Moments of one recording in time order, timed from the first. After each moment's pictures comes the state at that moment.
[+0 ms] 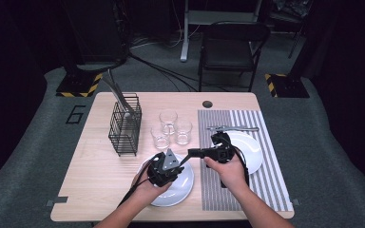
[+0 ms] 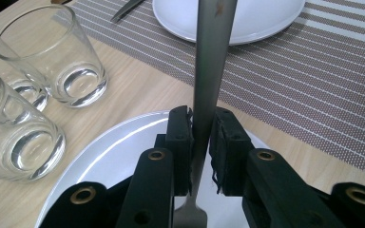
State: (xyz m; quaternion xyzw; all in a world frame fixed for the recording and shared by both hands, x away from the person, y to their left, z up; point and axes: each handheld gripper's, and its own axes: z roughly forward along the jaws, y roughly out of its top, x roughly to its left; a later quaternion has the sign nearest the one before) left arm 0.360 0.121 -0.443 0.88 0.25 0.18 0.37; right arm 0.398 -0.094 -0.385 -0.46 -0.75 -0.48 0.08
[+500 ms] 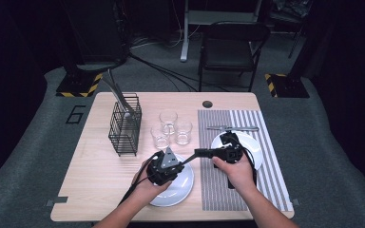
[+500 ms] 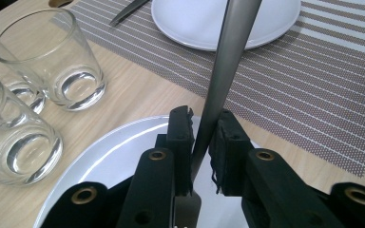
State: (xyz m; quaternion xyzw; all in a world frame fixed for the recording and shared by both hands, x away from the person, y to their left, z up) left arm 0.362 0.120 -0.441 0.87 0.25 0.17 0.39; right arm 0.396 -0.117 -0.384 -0.47 -0.73 -0.49 0.10
